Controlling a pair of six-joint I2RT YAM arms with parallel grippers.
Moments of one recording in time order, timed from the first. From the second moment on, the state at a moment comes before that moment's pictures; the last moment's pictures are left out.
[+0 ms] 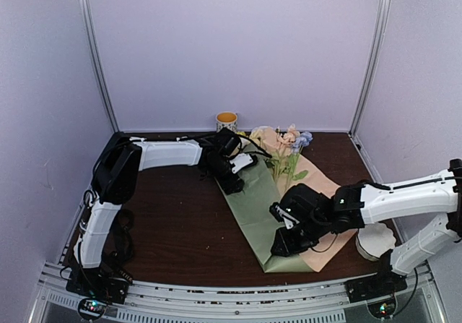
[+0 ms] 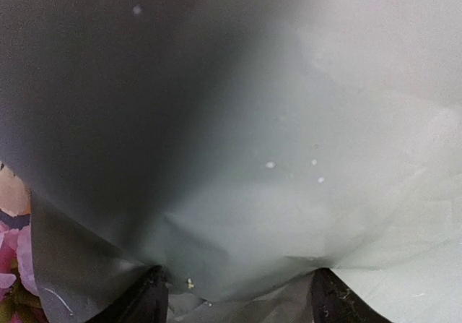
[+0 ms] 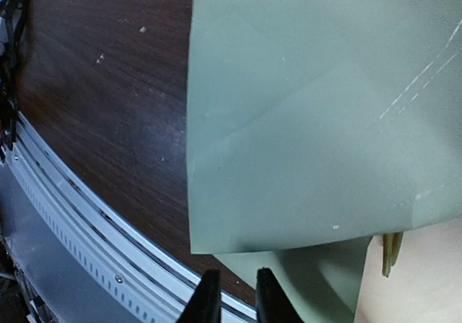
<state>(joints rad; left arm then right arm) -0.78 2.34 1.86 -0.54 0.03 0.36 1.11 1.36 0.81 -0.52 -0.12 0.80</state>
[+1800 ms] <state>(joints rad) -0.78 2.34 1.86 -0.55 0.02 0.38 1.23 1.57 0.82 -0.53 -0.10 0.69</state>
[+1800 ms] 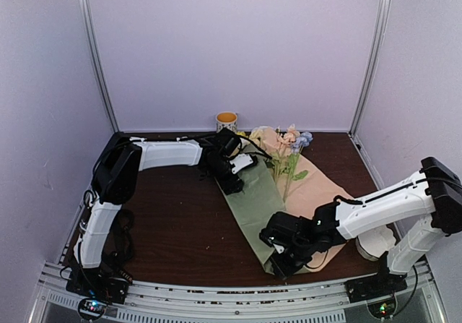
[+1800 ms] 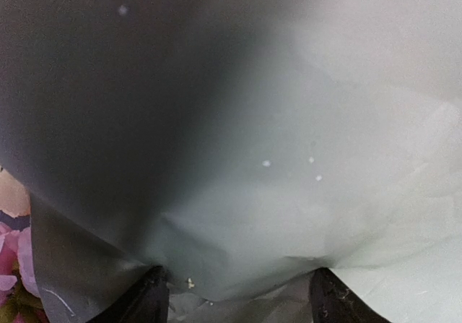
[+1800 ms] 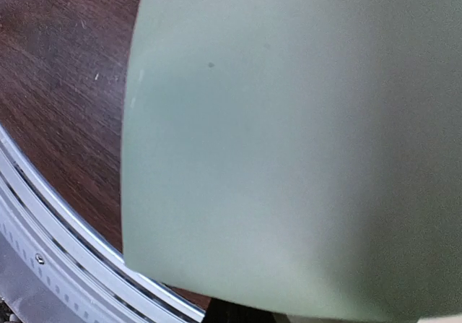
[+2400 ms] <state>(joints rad) -0.78 2.34 1.86 -0.55 0.02 0.38 1.23 1.31 0.57 -0.51 -0.12 0.93</state>
